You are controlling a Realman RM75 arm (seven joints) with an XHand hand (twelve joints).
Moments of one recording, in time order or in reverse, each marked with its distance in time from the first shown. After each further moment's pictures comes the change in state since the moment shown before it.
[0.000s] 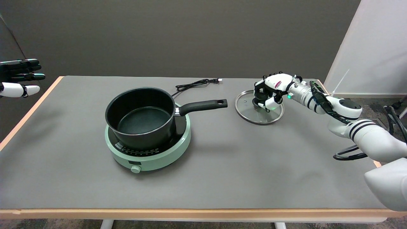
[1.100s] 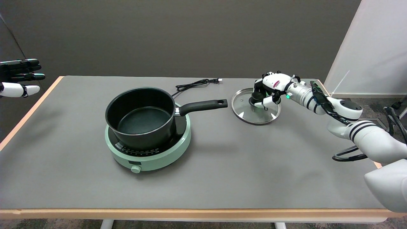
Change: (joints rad) arm -0.010 -0.001 0.008 0.006 0.045 0.047 0.002
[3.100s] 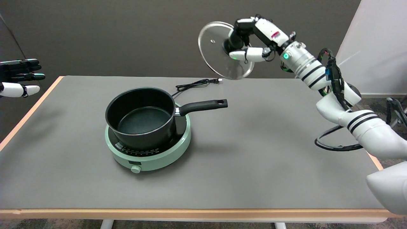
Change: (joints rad) arm -0.022 0.006 0.027 0.358 0.495 0.107 0.068
